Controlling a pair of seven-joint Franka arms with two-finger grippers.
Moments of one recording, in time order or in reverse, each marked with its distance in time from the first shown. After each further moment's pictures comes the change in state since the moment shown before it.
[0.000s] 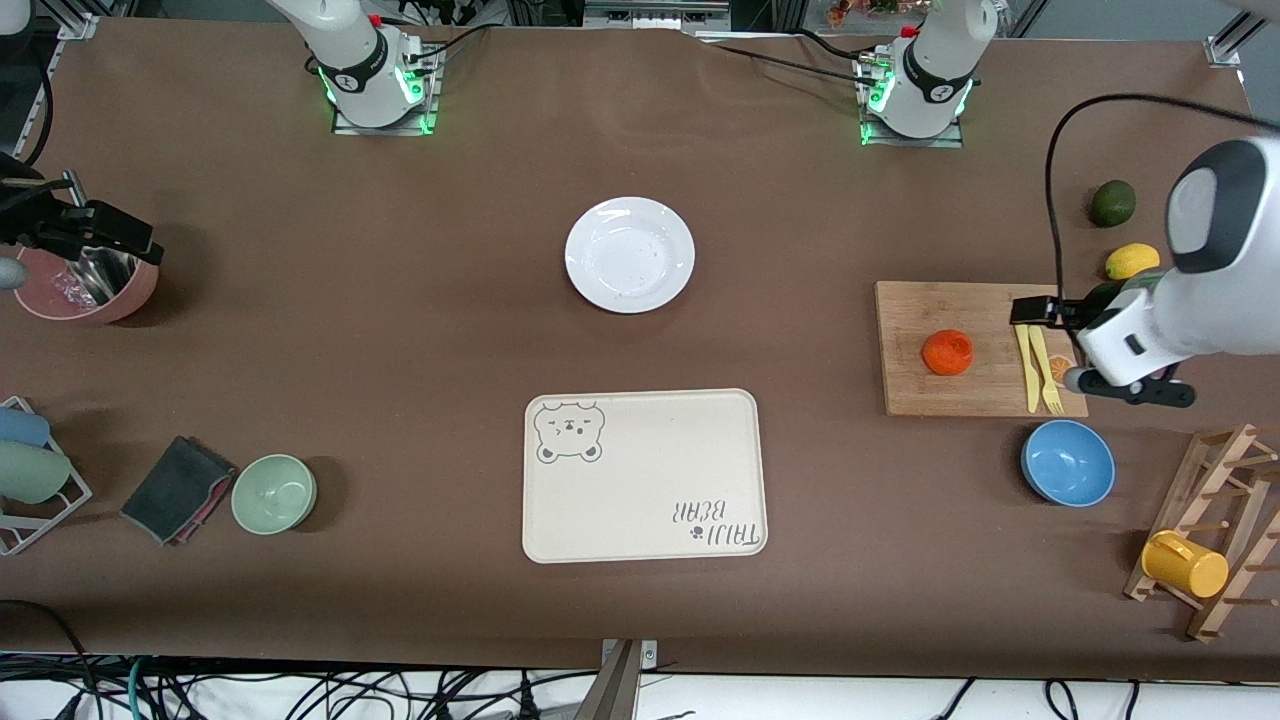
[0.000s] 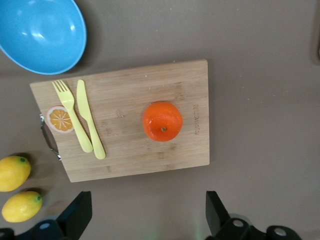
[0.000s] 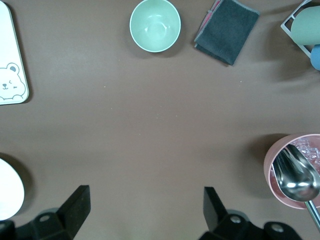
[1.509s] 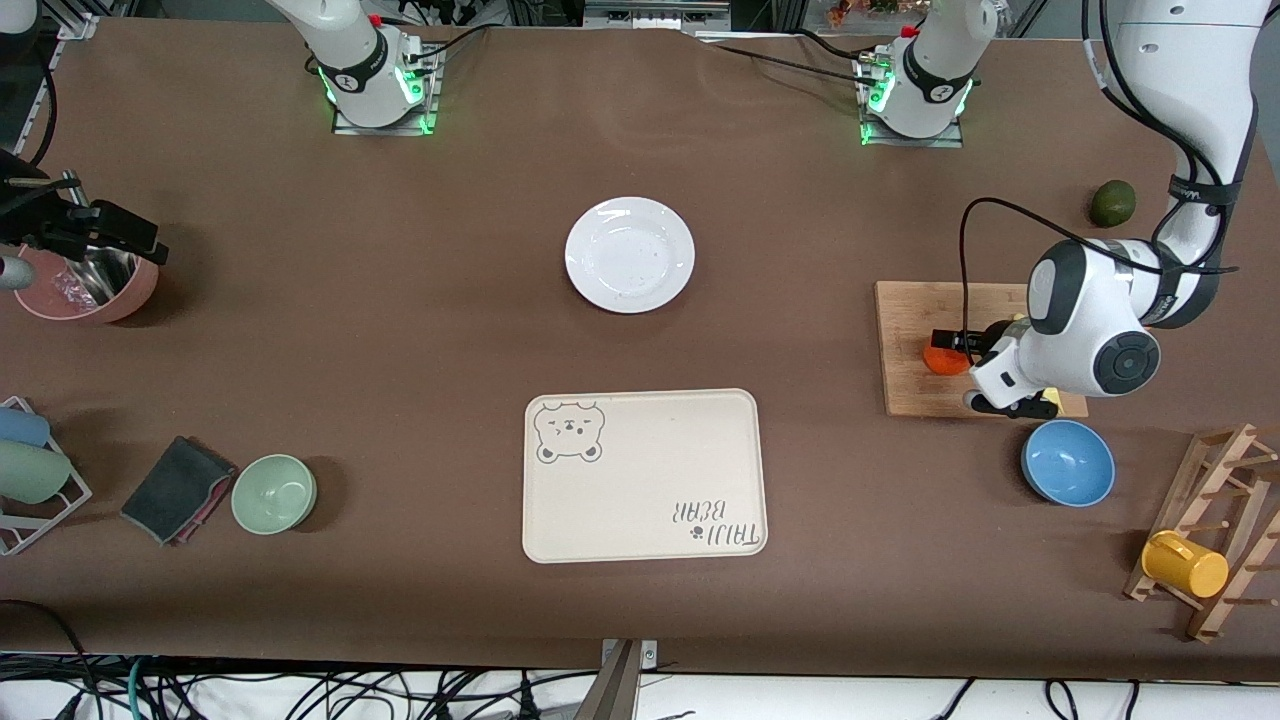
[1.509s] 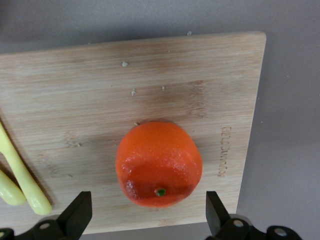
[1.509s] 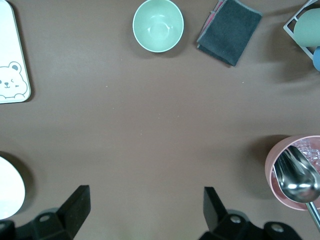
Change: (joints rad) left arm 0.001 0.147 -0.004 -0.275 0.000 0.343 -0.052; right arm 0.004 0.000 0.004 0.000 0.000 0.000 0.000
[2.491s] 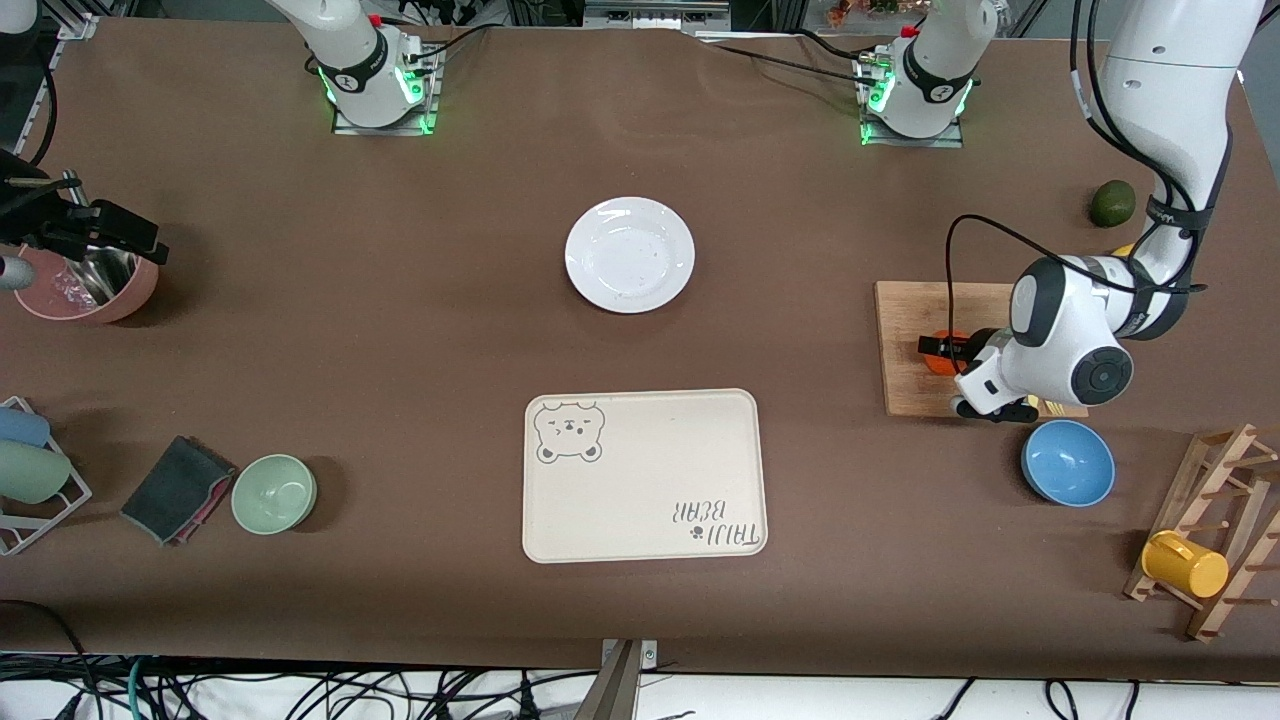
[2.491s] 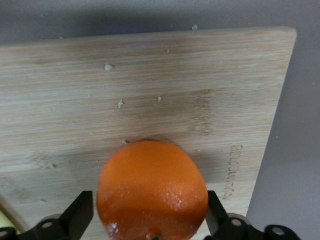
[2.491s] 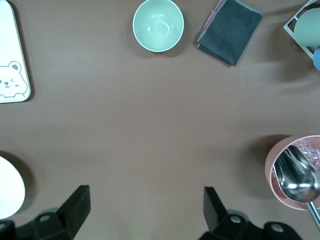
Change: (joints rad) left arm 0.002 0.072 0.000 0.000 -0.016 0.046 -0.006; right arm 0.000 0.000 0.000 0.000 0.000 -0.002 0.000
